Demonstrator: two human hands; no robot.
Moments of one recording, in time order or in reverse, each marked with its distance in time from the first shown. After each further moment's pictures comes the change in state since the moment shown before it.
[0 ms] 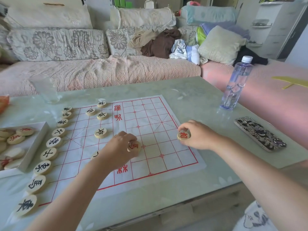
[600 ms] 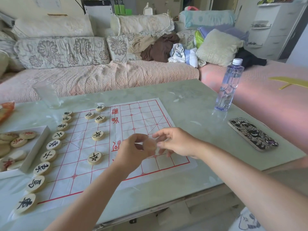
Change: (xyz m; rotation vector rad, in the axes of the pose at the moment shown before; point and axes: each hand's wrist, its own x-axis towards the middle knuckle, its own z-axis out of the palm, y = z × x) left_hand -0.016 0.067 0.025 -0.709 0.133 -0.173; right_hand -0.031 -0.046 0.007 0.780 -0.221 -0.105
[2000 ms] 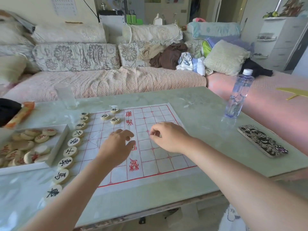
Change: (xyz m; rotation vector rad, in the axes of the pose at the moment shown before) left_hand 0.014 -0.026 -0.086 0.716 0.150 0.250; right_hand 0.026 -0.057 0.044 -0.801 0.169 -0.224
